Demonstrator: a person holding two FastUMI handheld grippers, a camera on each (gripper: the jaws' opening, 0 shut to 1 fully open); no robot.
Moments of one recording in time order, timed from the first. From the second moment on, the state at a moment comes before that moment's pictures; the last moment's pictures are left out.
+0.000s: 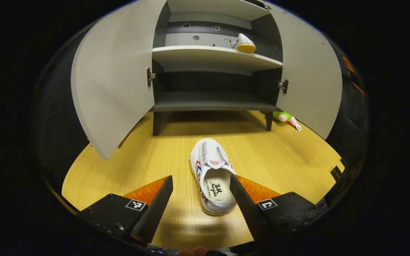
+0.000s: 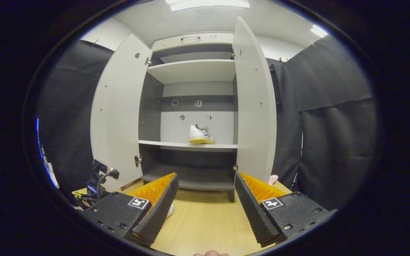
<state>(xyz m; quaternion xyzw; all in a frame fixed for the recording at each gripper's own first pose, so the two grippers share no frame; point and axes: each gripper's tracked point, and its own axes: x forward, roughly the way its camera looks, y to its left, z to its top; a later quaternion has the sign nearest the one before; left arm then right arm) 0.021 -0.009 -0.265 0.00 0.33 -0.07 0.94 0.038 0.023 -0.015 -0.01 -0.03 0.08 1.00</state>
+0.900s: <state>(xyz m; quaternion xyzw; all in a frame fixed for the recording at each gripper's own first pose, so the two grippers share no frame) 0.097 -0.007 -0.329 -0.02 0.36 -0.07 0.93 0.067 0.018 -0.034 -0.03 0.00 0.05 1.00</state>
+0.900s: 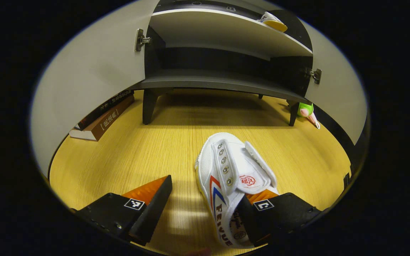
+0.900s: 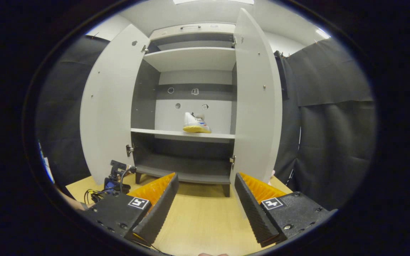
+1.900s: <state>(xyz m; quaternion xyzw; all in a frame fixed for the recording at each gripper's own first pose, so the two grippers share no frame) 0.079 0.002 -0.229 -0.08 0.25 -0.01 0.97 0.077 0.041 -0.048 -0.05 0.02 0.08 0.99</state>
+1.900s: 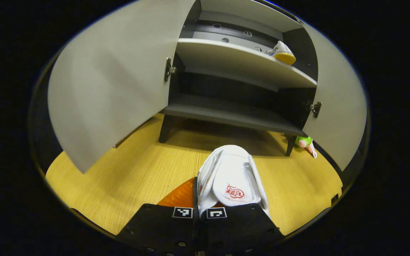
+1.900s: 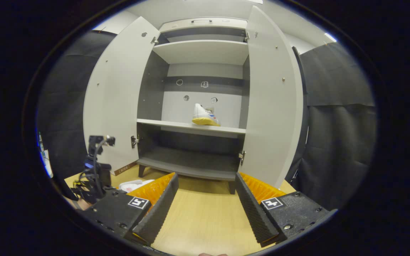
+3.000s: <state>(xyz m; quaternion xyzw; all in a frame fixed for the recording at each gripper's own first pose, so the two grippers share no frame) 0.356 -0.013 0.021 -0.04 0.20 0.04 0.98 0.071 0.026 -0.046 -0.02 0.01 0.08 1.00</state>
